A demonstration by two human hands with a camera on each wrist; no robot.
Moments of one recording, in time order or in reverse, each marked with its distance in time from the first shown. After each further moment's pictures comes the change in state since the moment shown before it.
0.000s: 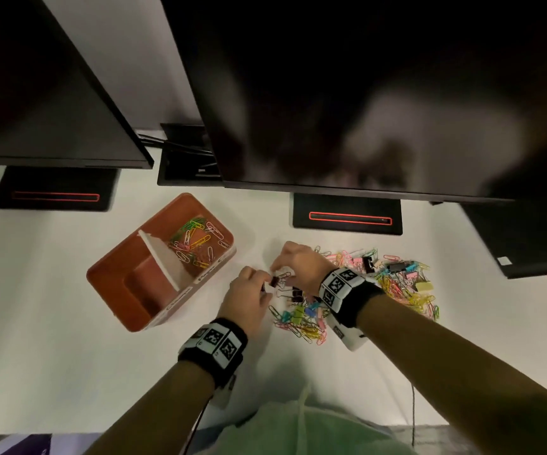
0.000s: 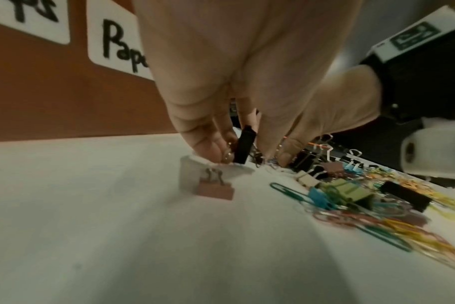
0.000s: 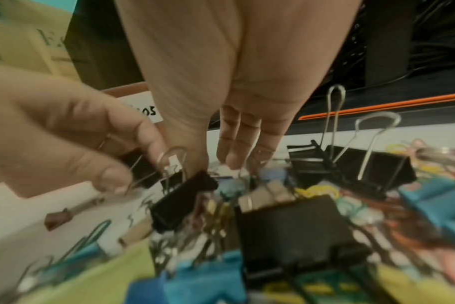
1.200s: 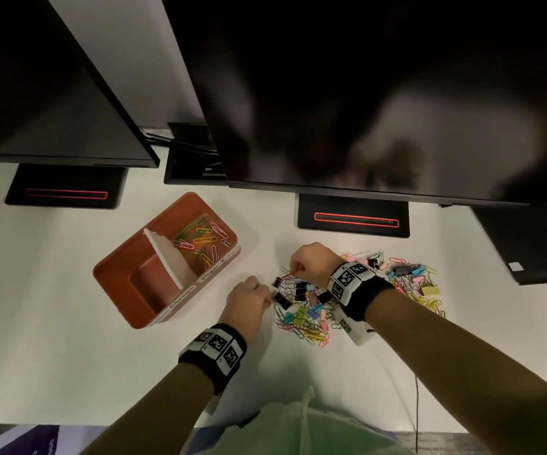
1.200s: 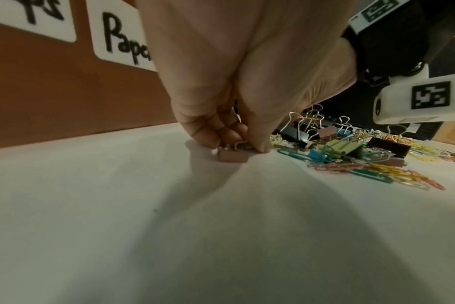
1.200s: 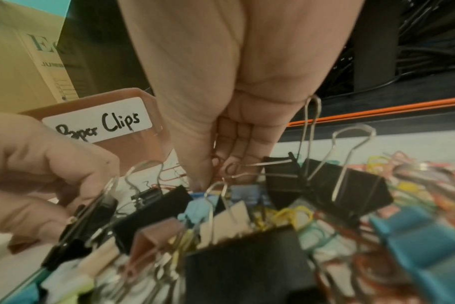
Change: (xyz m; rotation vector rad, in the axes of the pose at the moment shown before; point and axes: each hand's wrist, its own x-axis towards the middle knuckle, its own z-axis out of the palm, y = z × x) left_hand -0.001 -0.017 0.017 0.167 -0.023 0.077; right_hand 0.005 0.013 -0.012 -0.044 -0.040 0.063
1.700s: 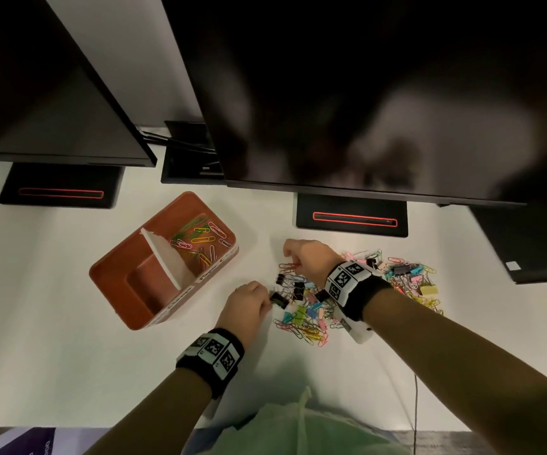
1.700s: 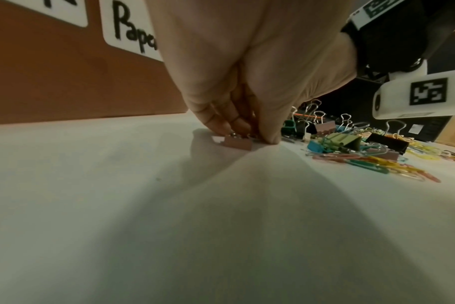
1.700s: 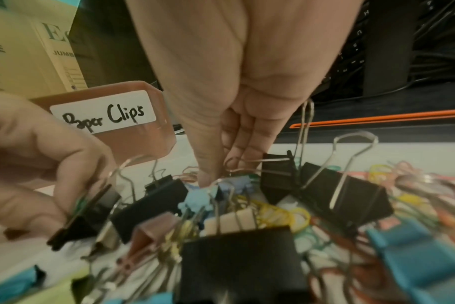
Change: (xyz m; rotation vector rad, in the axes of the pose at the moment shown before) left_hand -0.004 -0.002 0.001 -0.097 0.037 0.063; right_hand 0.004 0.000 0.000 0.060 0.018 0.040
